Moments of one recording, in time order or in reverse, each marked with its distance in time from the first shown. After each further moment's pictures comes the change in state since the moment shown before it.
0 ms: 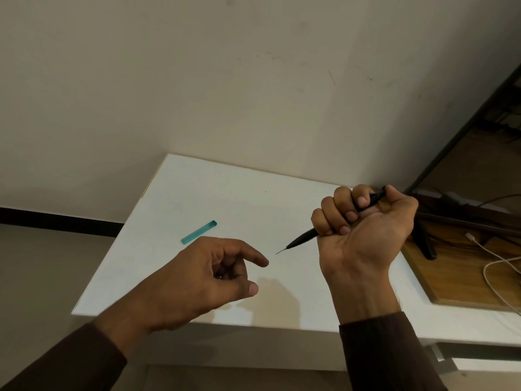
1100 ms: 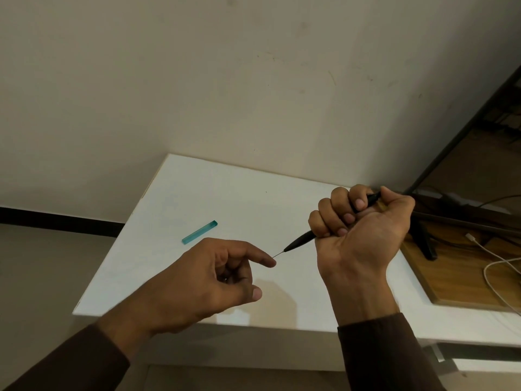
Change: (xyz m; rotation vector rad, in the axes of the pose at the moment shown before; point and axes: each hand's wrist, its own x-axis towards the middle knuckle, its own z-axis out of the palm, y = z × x) left_hand -0.002 0.005 0.003 -0.042 -0.029 0.015; right_hand -0.003 0.002 0.003 -0.024 -0.001 0.004
